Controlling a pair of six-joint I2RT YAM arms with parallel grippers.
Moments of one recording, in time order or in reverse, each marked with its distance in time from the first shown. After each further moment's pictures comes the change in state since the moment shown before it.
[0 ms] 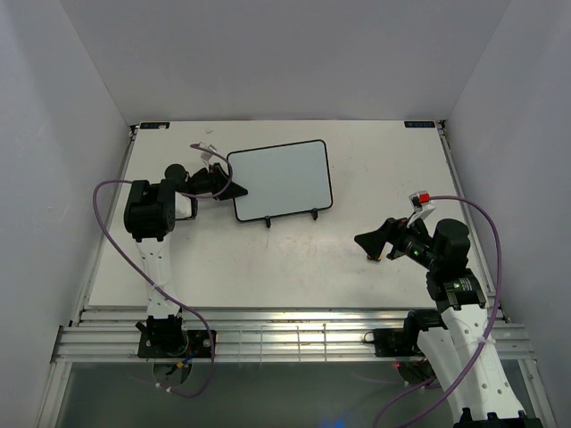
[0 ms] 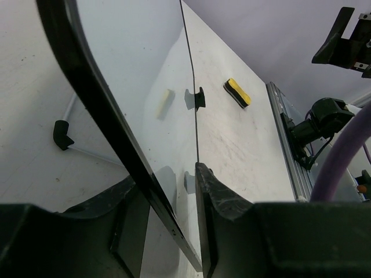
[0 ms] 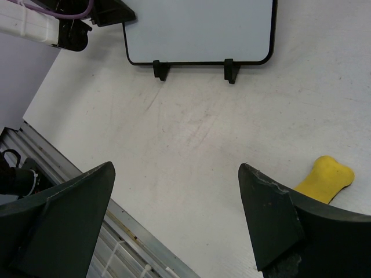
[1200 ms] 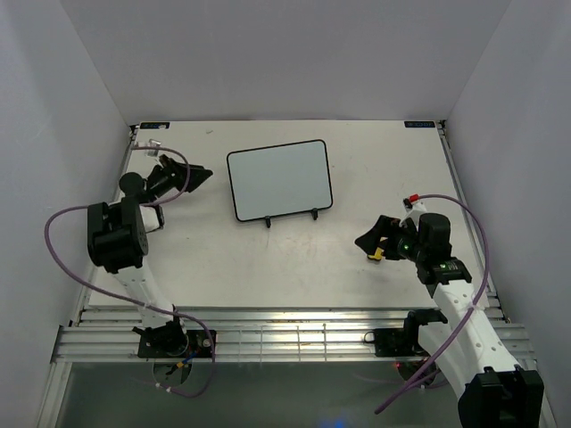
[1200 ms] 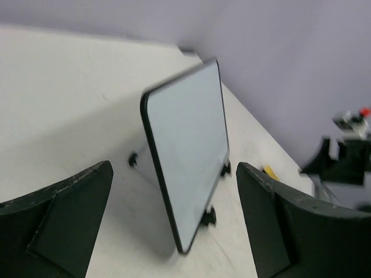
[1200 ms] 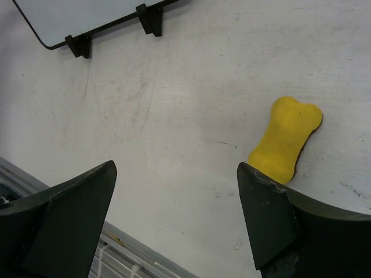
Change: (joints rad) left arm 0.222 -0.340 -0.261 -0.024 -0.253 -0.019; right arm 0.001 0.218 -0.069 0.024 0.144 0.050
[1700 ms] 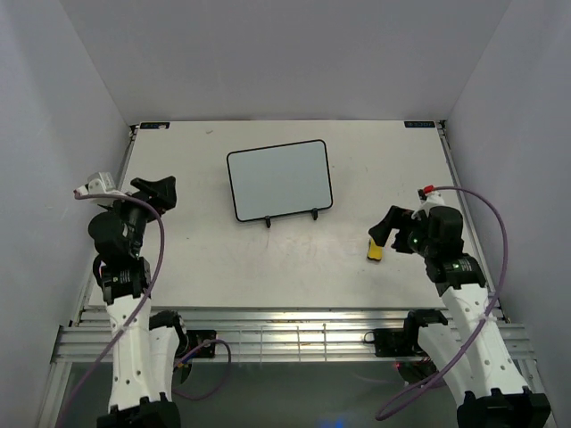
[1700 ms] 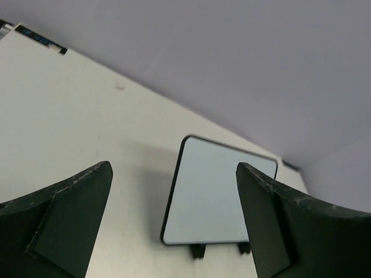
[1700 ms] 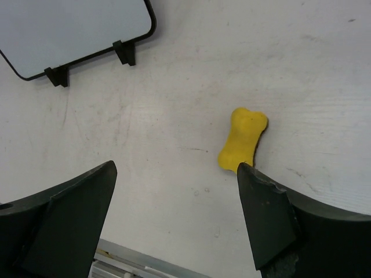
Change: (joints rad) left arm 0.005 -1.284 -0.243 -1.215 -0.892 0.250; right arm 0.000 -0.043 0.098 -0.143 0.165 -0.017
